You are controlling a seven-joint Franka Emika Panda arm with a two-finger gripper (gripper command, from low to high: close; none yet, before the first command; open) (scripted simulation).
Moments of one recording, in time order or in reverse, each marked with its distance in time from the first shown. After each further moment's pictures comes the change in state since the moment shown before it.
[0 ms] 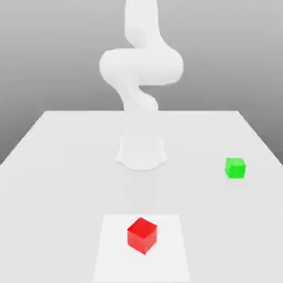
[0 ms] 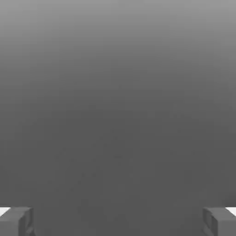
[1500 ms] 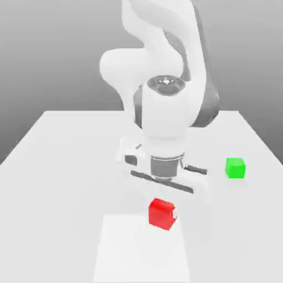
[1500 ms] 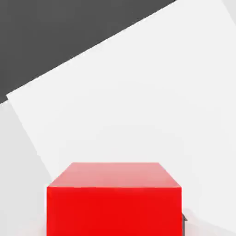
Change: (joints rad) arm 0.156 0.685 0.154 -0.425 0.081 0.400 0.413
